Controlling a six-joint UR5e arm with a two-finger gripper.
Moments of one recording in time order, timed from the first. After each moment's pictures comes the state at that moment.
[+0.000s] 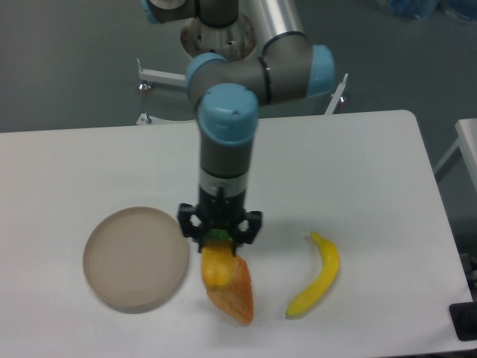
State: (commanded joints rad) arm 2.01 -2.02 -1.34 -1.13 1.43 0.29
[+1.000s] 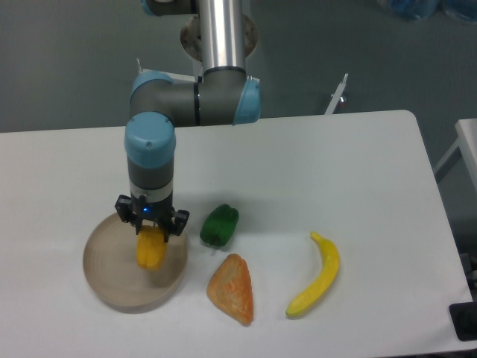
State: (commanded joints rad) arm 1.86 -2.08 -1.49 -0.97 1.44 0.27
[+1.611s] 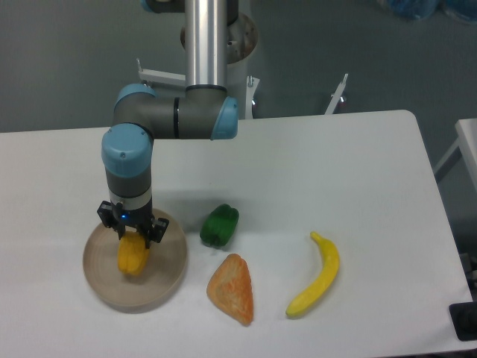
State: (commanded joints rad) arm 1.84 -2.11 -1.51 -0.95 1.45 0.27
